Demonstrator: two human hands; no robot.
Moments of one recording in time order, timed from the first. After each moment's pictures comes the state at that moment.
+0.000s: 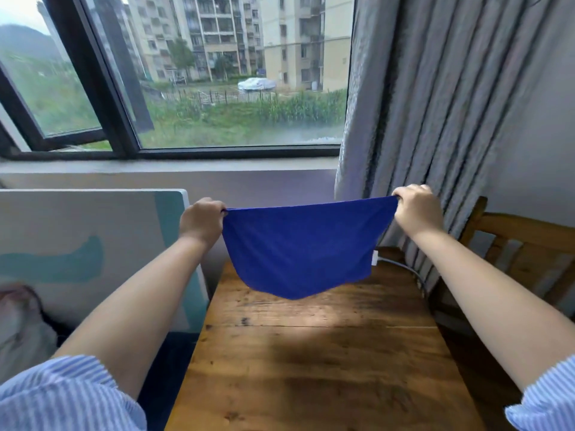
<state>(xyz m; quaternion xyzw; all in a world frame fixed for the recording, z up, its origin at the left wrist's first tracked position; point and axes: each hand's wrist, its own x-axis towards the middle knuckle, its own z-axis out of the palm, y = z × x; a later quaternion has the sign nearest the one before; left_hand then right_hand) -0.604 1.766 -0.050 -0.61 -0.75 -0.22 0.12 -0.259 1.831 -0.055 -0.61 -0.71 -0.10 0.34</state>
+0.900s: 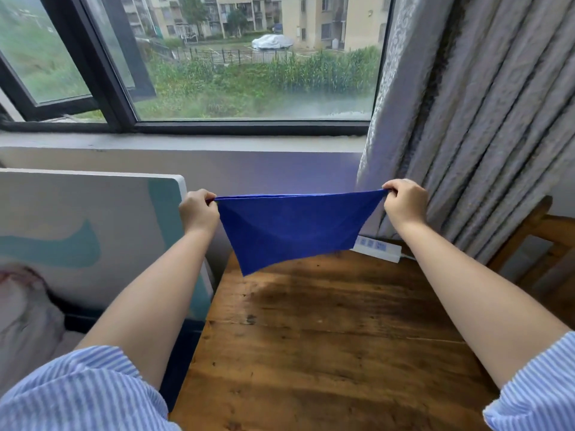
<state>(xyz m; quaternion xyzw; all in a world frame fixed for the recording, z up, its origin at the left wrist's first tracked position) -0.636 1.846 -0.084 -0.45 -0.79 -0.41 0.00 -0.322 1.924 -0.087 -0.60 -0.68 0.06 0.42</state>
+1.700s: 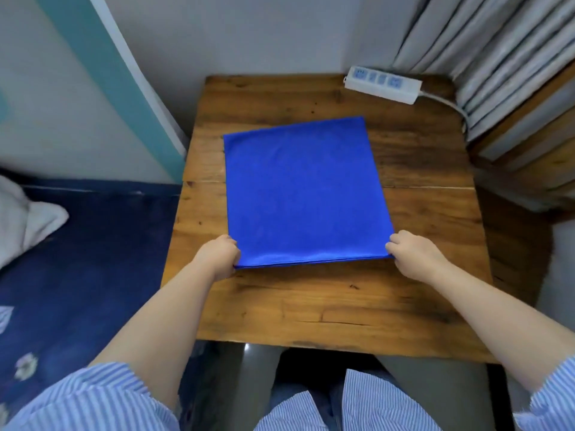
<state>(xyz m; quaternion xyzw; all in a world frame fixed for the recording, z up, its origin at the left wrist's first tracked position) -0.595 1.680 -0.337 -0.73 -0.57 0.33 -0.19 -0.237 1.737 -0.355 -0.44 -0.86 0.07 -0.25</state>
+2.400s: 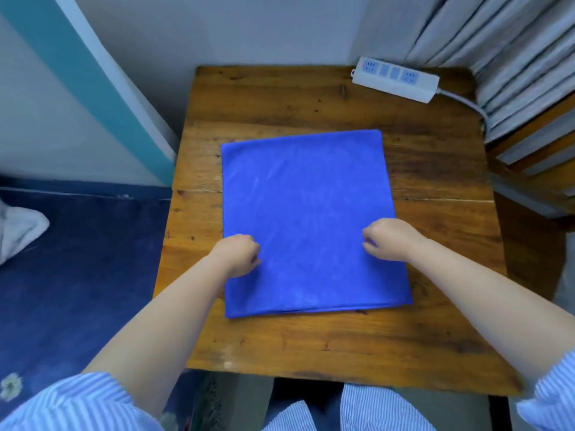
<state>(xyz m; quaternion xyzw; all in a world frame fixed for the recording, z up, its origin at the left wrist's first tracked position) -0.580 1.738 -0.359 -0.71 -0.58 0.28 -0.27 -0.301 1.807 -0.351 -0.42 -0.85 0.16 -0.28</state>
